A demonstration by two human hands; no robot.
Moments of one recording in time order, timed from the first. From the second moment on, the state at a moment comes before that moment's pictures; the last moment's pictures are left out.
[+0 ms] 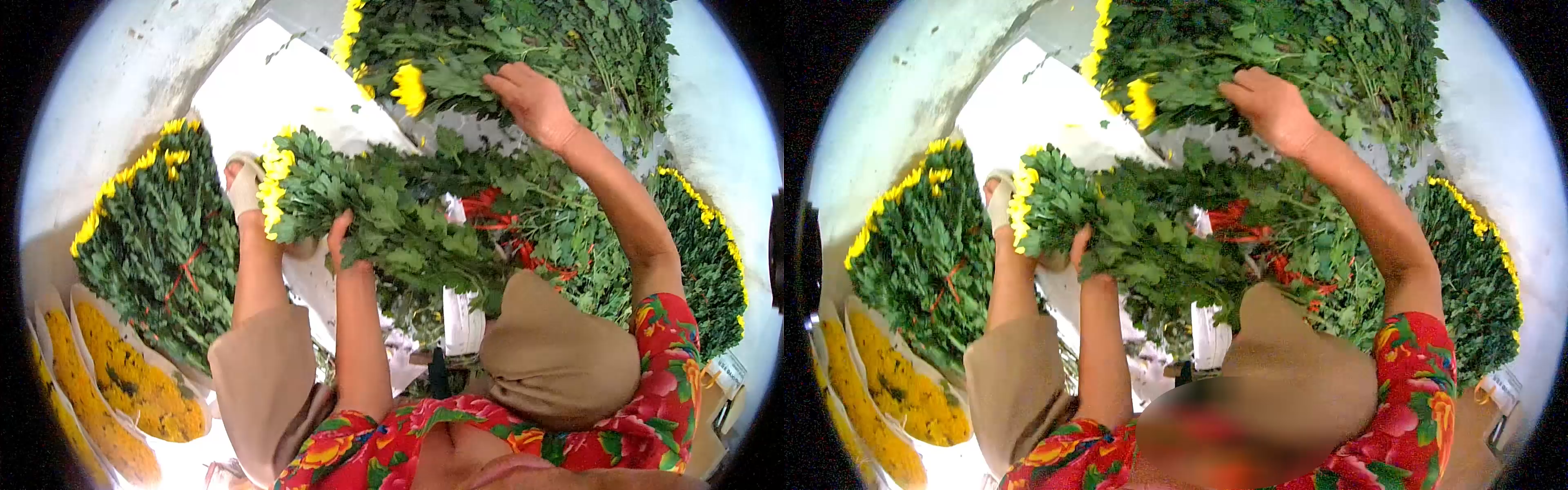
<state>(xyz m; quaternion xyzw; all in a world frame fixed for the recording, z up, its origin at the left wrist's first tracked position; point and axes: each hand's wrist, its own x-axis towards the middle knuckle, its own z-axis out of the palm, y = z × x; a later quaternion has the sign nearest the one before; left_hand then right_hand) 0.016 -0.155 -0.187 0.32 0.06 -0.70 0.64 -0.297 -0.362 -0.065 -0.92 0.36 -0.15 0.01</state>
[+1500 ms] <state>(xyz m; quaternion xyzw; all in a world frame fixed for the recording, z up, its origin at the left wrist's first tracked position) 0.038 -0.148 -0.188 0.25 0.03 -0.71 0.66 -0.219 -0.454 -0.169 -0.90 0.39 -0.05 -0.17</state>
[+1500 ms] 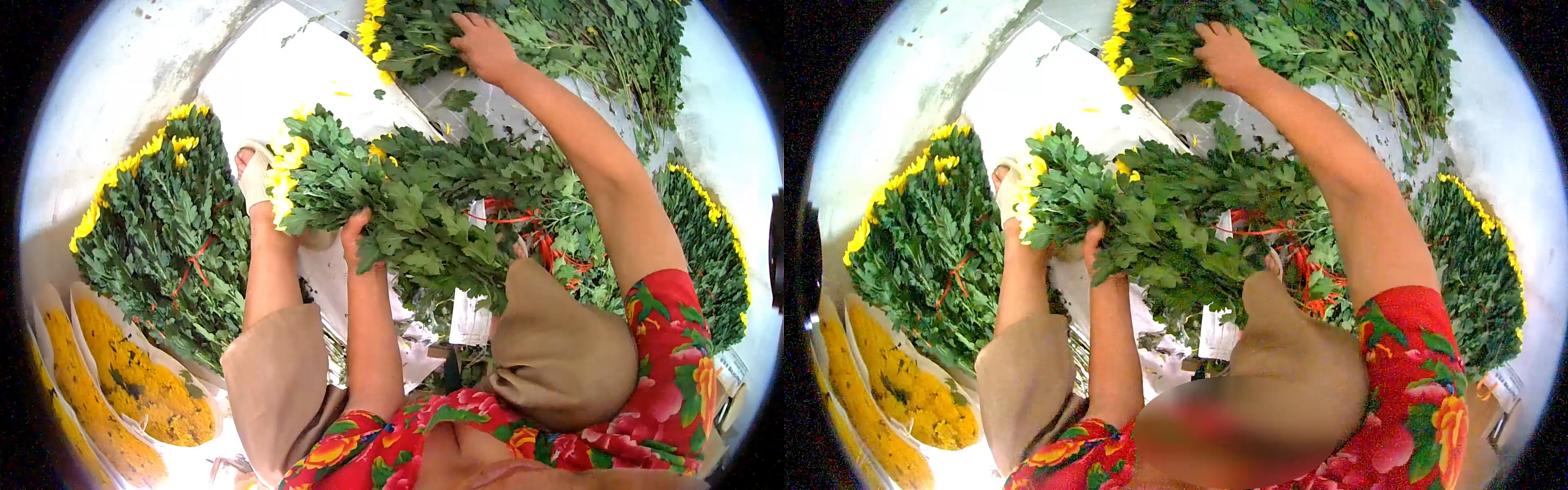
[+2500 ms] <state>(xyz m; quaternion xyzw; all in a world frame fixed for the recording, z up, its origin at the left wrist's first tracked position) 0.034 -0.155 -0.190 0.25 0.05 -0.70 0.67 -0.238 -0.428 -0.162 -0.93 0.37 0.02 -0.02</state>
